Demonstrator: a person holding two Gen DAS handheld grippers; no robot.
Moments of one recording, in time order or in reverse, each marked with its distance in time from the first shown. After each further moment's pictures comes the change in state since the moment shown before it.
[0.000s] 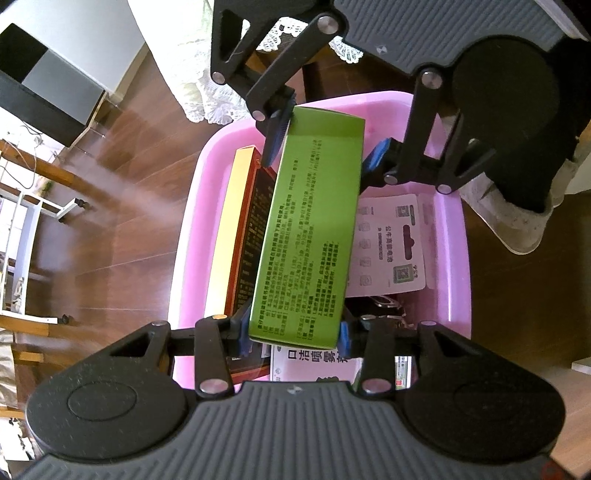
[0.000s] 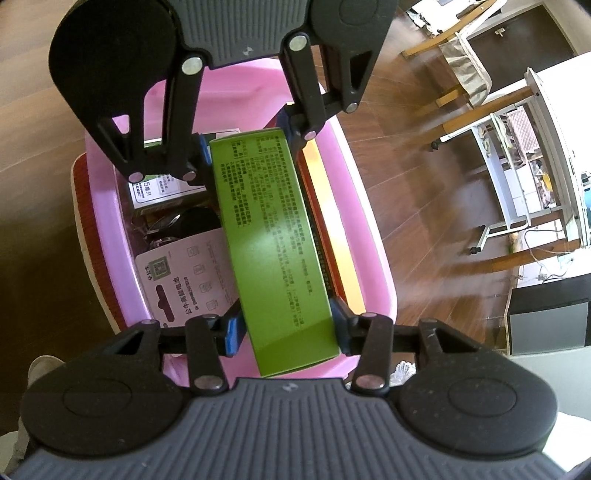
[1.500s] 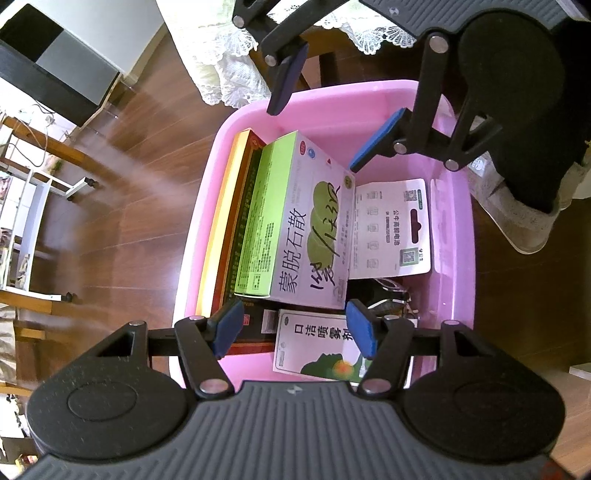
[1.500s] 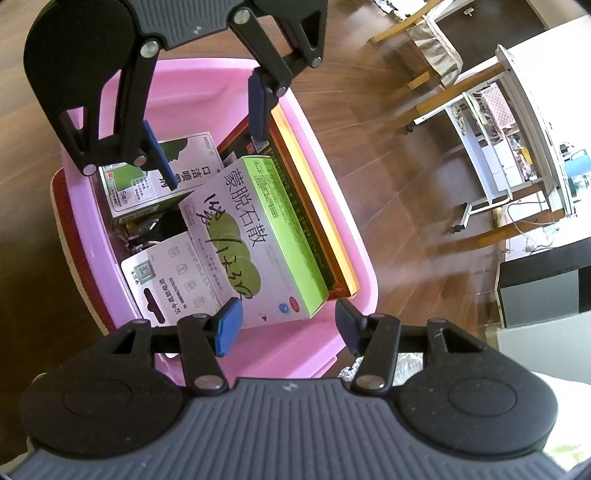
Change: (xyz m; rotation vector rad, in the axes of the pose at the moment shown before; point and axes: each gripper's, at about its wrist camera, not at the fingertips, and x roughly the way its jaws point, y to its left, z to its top) left arm -0.003 0.001 -0.009 -0.058 0.040 0.027; right arm -0.006 -0.001 -0.005 0.099 0.019 -0.059
